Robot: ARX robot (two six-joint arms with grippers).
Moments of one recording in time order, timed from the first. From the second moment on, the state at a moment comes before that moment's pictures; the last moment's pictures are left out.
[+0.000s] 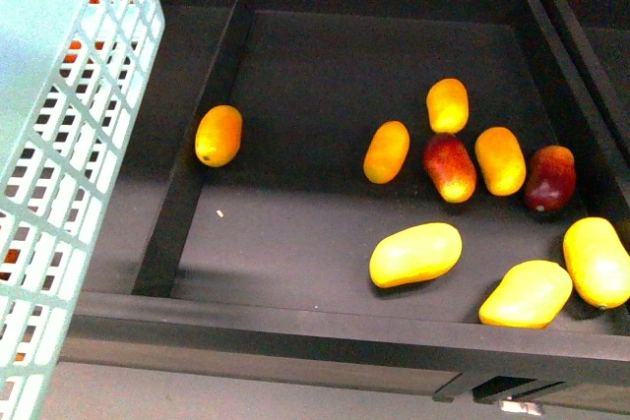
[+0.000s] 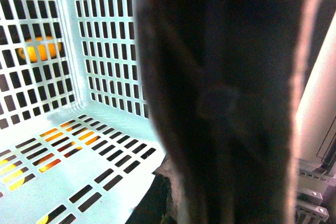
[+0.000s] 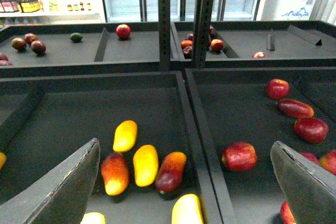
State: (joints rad) left arm -0.15 0.69 0.81 -0.44 -0.10 -1.59; right arm 0.00 0.00 0.02 0.00 -0.01 0.00
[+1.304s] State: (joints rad) left arm -0.80 1.50 1.26 -0.35 0.00 -1.30; right arm 0.00 0.00 0.02 0.00 0.00 0.00
